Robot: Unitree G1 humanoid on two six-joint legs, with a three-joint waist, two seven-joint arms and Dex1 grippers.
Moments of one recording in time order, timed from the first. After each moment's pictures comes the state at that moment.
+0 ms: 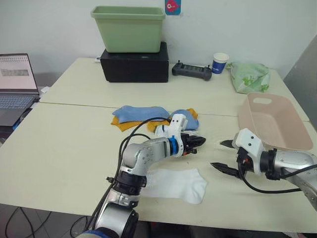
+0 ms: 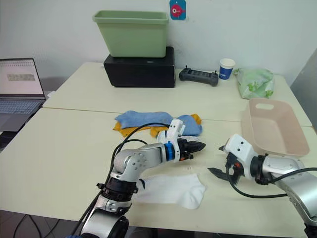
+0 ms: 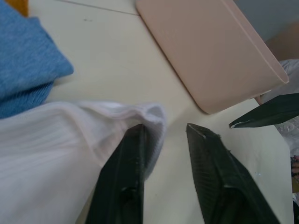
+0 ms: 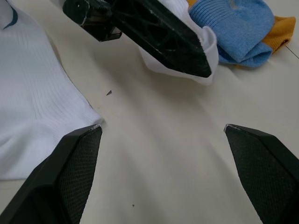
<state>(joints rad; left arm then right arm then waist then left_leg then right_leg) -0.60 0.01 -0.14 0.00 -0.63 1.01 -0.32 -0.11 -0.93 -0.04 -0.62 0.49 0.81 0.74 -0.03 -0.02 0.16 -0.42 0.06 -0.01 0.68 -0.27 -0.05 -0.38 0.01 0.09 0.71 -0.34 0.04</state>
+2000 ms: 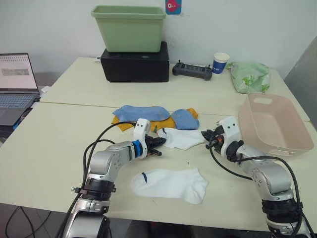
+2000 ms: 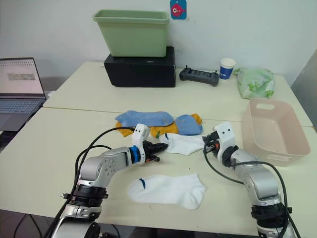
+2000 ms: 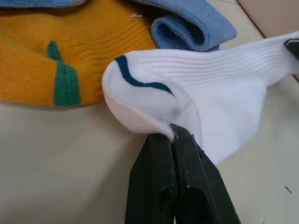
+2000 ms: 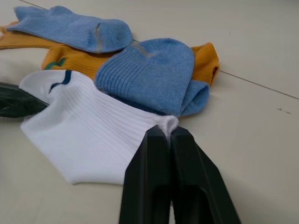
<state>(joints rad) -0.46 0.29 -0.01 0.03 -0.47 0.91 -0.56 -0.28 -0.40 0.02 -0.35 0.32 0.77 0.40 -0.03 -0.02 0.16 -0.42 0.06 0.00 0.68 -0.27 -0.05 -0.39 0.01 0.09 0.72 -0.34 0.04</state>
